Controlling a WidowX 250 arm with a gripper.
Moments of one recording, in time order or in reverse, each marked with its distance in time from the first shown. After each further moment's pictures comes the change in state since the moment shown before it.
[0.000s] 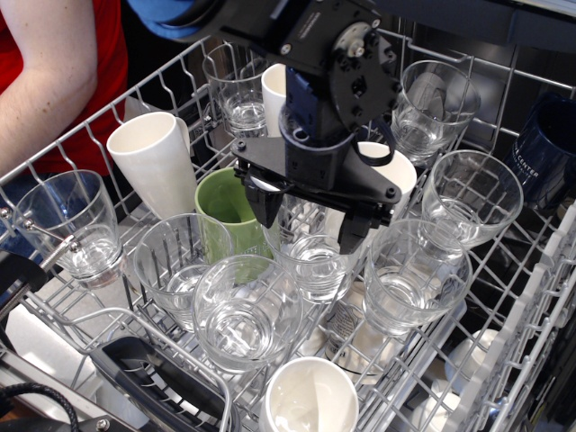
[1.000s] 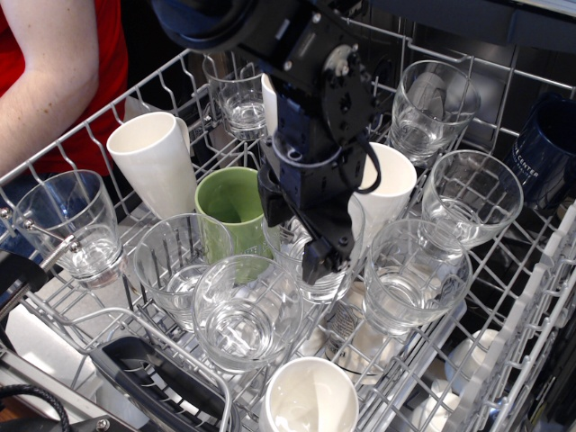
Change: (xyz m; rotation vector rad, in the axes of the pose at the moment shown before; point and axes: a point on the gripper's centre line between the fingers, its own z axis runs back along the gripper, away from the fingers) arm -0.002 0.007 -0.035 -0.057 0.086 -0.694
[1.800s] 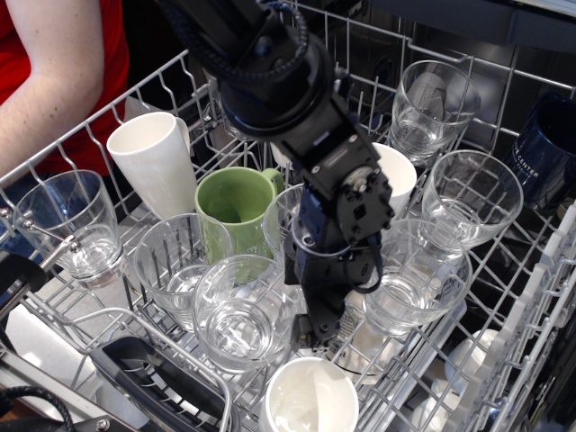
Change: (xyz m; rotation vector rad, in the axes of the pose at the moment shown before) arm -0.013 -0.026 -0.052 -0.005 0.070 -0.399
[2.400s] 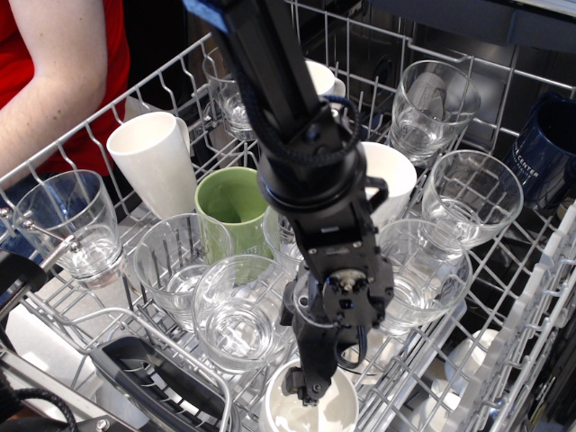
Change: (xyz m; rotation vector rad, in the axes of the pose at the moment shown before) arm -0.001 -0.027 -0.035 0.066 0.039 -0.061
